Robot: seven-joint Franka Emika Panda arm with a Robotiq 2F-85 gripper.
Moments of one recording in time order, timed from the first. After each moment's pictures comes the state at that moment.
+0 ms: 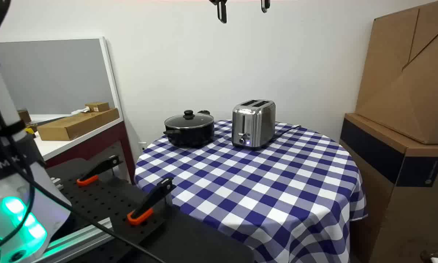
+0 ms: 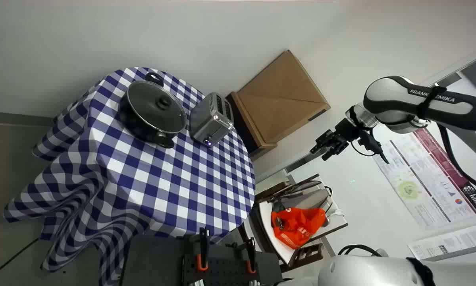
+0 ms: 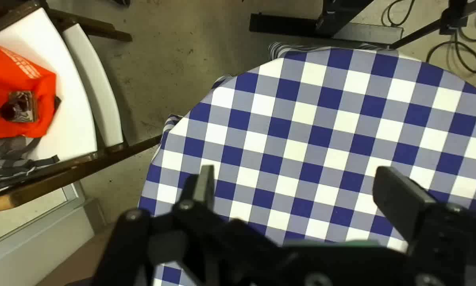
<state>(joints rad) -0.13 -0.25 -0.17 -2.22 -0.25 1.86 -0.32</state>
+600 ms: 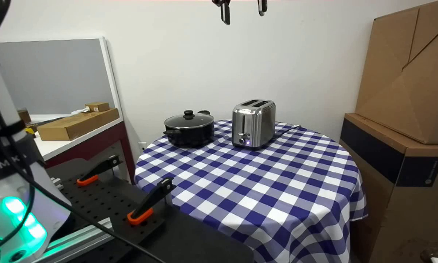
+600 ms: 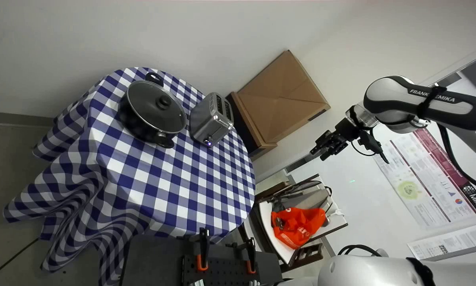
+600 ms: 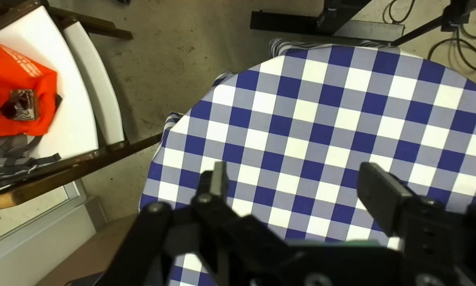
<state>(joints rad) -0.13 -0.25 -0.17 -2.22 -0.25 1.87 -0.32</state>
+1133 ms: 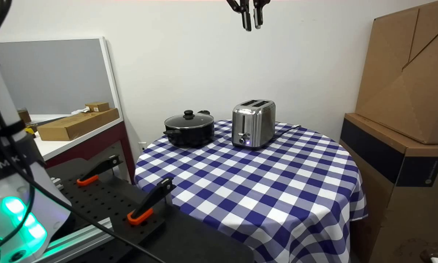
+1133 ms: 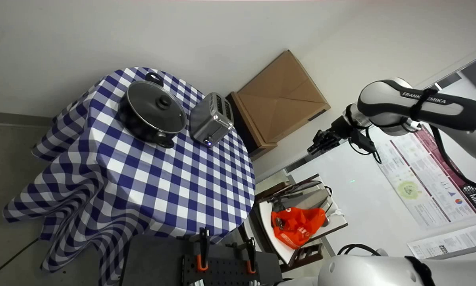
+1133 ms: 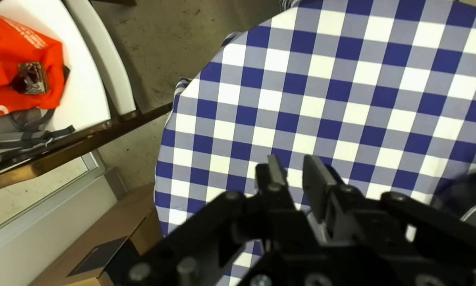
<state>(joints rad) -0.13 -0.22 -0.18 -2.23 -0.24 2.03 -0.26</state>
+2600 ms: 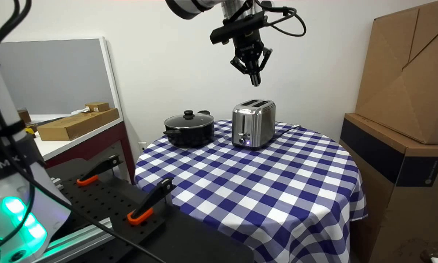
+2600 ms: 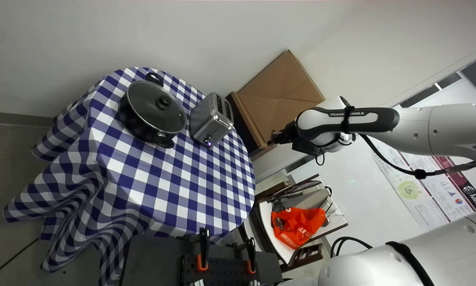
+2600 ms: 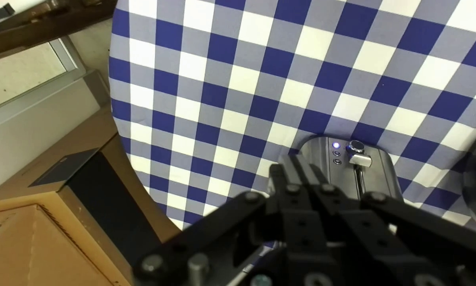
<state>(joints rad) -0.12 0.12 -0.13 -2.34 -0.25 2.75 -0.19</state>
